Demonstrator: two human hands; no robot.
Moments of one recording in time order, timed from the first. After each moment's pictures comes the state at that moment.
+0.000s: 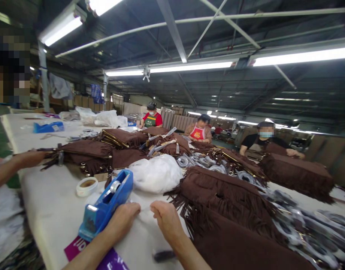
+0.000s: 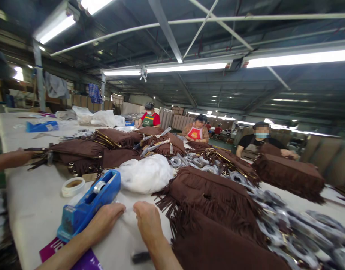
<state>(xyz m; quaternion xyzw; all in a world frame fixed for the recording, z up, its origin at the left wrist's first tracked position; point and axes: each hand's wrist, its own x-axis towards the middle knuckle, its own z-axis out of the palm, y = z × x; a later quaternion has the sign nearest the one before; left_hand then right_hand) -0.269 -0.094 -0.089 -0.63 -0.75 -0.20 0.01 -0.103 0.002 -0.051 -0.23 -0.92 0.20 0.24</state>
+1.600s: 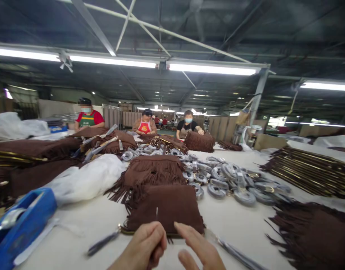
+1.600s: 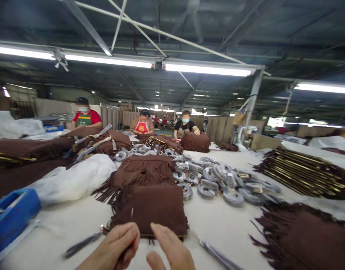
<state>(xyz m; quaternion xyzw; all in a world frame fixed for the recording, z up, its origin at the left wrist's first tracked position) -0.005 -0.088 -0.028 -0.53 -0.39 -0.40 -0.64 0.189 -0.090 -0.050 -0.32 -0.84 0.02 0.45</state>
